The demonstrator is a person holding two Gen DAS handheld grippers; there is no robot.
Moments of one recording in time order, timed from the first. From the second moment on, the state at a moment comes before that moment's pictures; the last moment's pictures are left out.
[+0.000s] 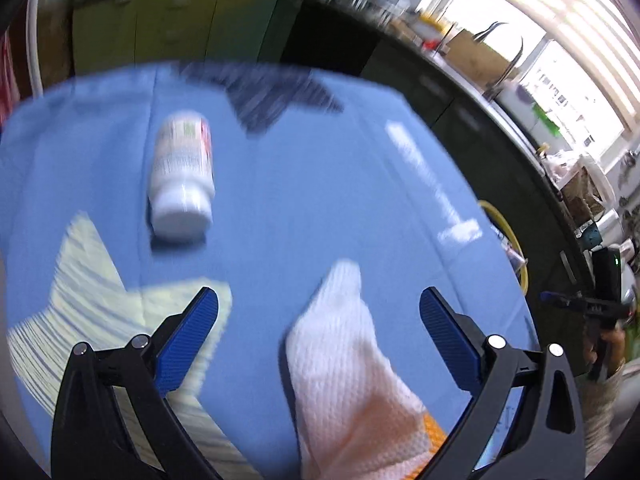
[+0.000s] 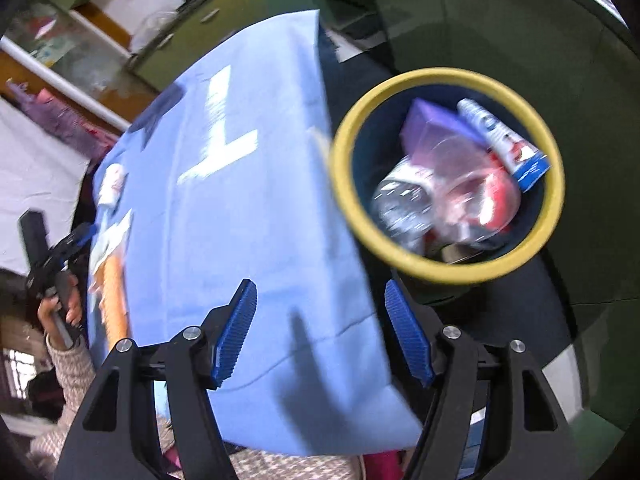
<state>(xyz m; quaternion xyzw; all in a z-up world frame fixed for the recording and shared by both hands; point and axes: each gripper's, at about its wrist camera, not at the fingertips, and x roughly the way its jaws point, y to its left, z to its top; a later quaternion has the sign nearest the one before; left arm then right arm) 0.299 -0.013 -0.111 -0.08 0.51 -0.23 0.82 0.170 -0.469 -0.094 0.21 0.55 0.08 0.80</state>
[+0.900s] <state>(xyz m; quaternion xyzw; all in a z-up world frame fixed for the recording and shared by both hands) 0.289 -0.038 -0.115 0.01 0.57 -0.21 0.80 0.153 -0.444 -0.104 0.21 0.54 0.12 0.80</state>
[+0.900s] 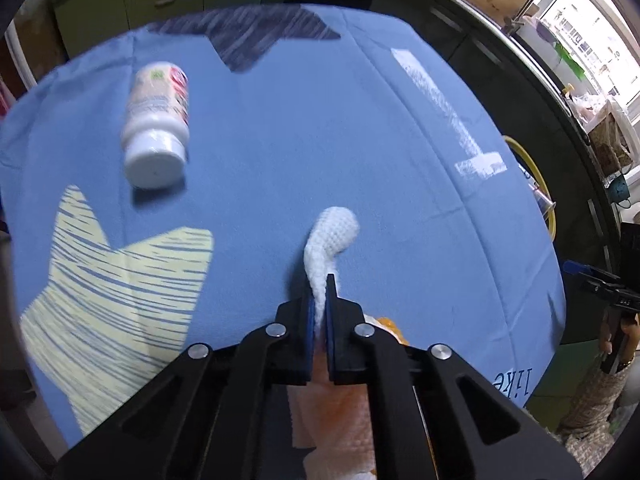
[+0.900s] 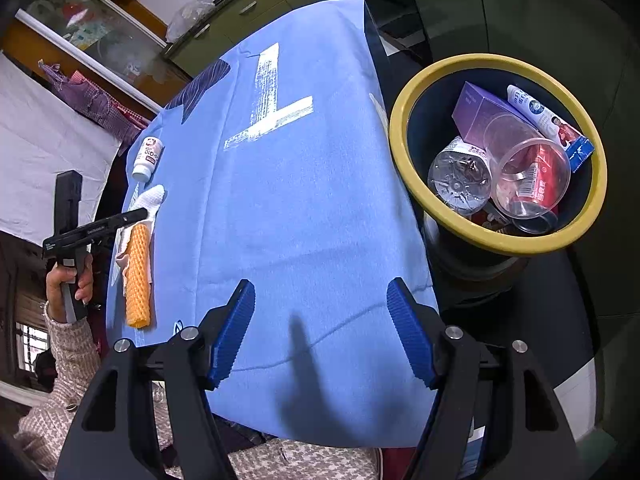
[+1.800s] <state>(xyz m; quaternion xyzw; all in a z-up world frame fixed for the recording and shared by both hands) 0.264 -0.198 0.068 0.09 0.42 -0.35 0.84 0.097 -0.484 -0.074 0.23 0.47 0.09 0.85</state>
